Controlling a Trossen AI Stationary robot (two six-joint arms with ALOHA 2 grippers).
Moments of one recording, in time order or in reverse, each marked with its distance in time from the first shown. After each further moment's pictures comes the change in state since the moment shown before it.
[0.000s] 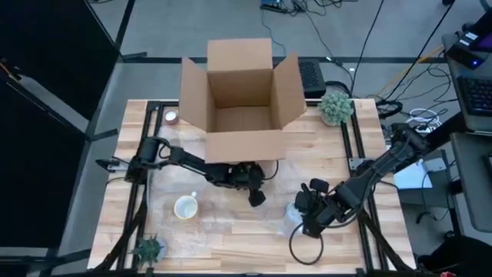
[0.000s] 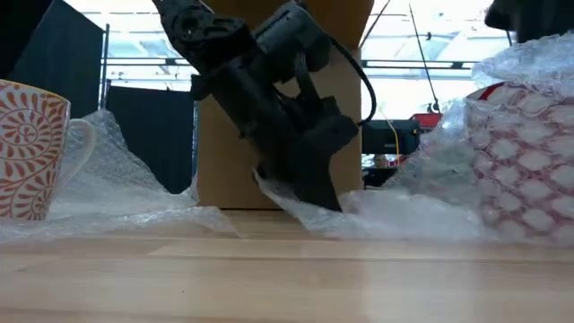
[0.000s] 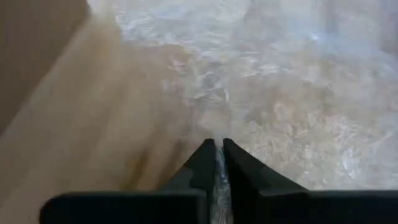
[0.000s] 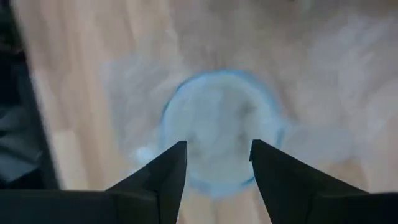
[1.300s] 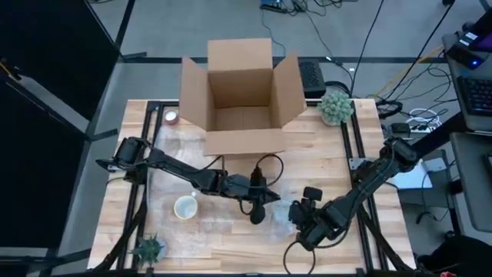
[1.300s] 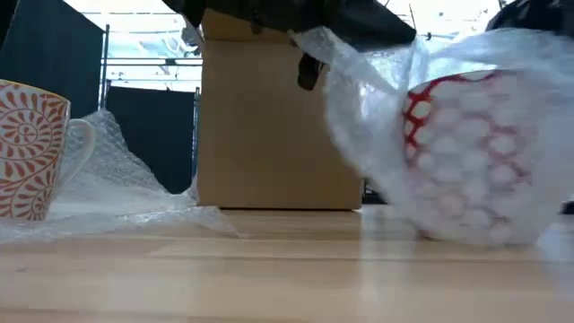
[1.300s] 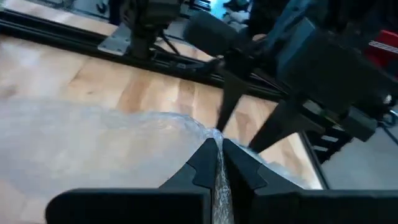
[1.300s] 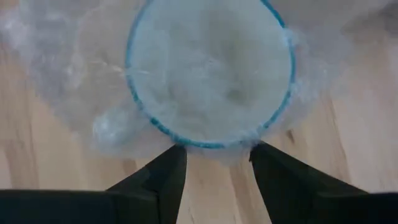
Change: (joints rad) left arm -0.123 -0.150 0.002 0.380 0.126 0.083; right arm 0.020 0.192 0.000 0.064 0.189 -0.045
